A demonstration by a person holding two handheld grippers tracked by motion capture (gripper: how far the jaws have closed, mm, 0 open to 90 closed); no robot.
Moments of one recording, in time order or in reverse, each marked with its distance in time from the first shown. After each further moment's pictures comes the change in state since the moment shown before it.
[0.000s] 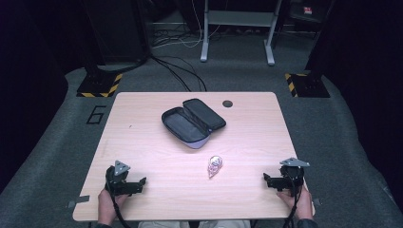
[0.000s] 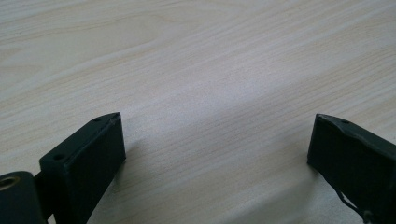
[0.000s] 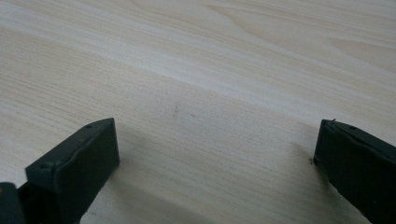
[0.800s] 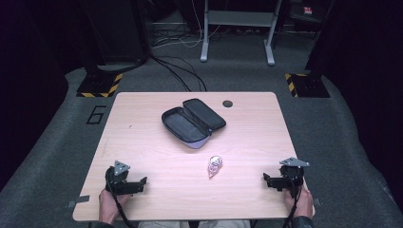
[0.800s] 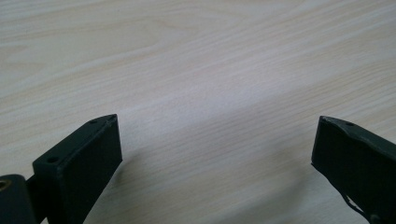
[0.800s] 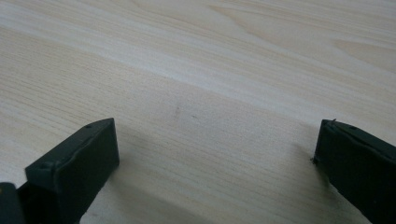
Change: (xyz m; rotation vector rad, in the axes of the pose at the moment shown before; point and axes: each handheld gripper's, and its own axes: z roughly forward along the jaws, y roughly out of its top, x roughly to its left) left arm -0.007 0.005 -0.005 -0.012 0.005 -0.043; right arm 0.000 0.000 0.000 0.001 0.004 -0.005
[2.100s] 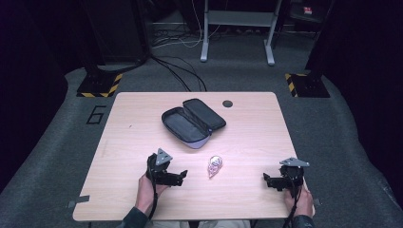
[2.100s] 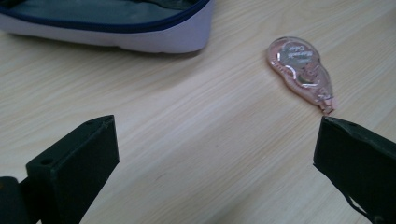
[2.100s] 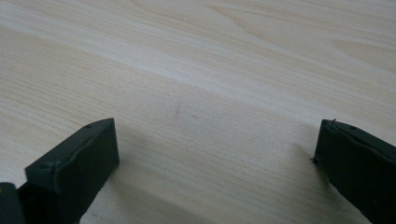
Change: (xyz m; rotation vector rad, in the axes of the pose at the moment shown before) left arm -0.111 0.074 0.026 -0.063 -0.232 0.171; right arm 0.000 0.000 0.000 -0.001 0.000 0.002
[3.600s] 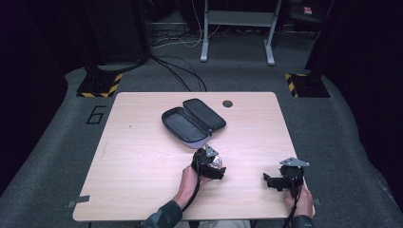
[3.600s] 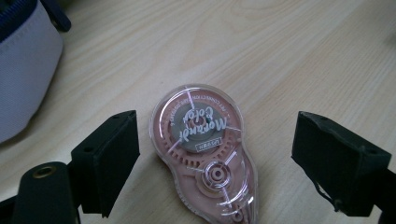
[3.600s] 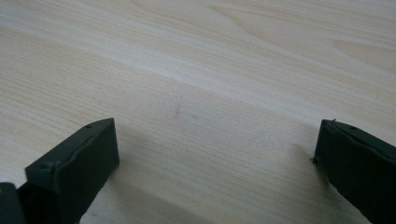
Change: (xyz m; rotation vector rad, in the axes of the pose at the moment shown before) left arm -0.077 0.045 0.109 0.112 -0.086 0.068; right arm 0.000 0.000 0.000 -0.001 -0.003 -0.005
